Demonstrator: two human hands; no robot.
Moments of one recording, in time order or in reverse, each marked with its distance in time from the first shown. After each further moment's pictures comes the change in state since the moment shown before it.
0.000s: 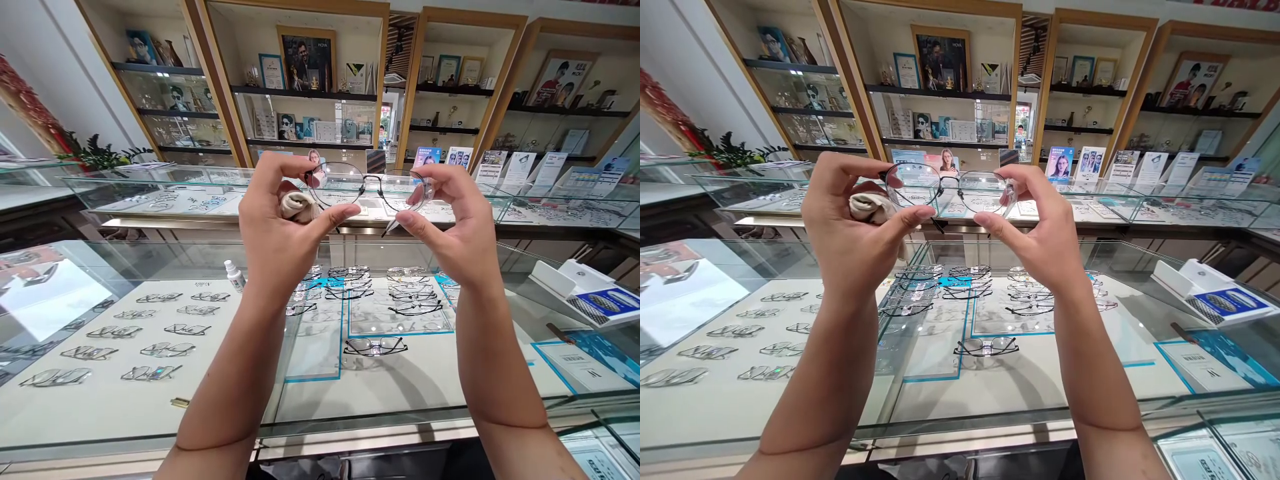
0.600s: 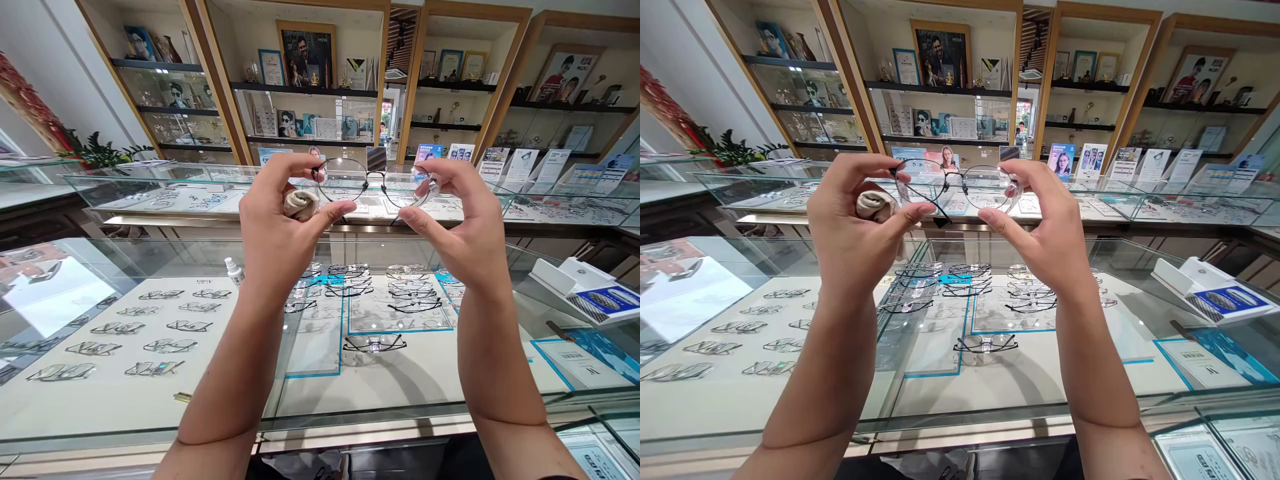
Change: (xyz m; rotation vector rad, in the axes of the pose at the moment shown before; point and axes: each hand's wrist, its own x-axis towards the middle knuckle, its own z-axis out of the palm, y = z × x) left_hand 0.001 -0.004 -0.002 0.008 -0.047 -0.002; right_hand 0.000 -0.008 -0.009 -0.080 0.009 -0.010
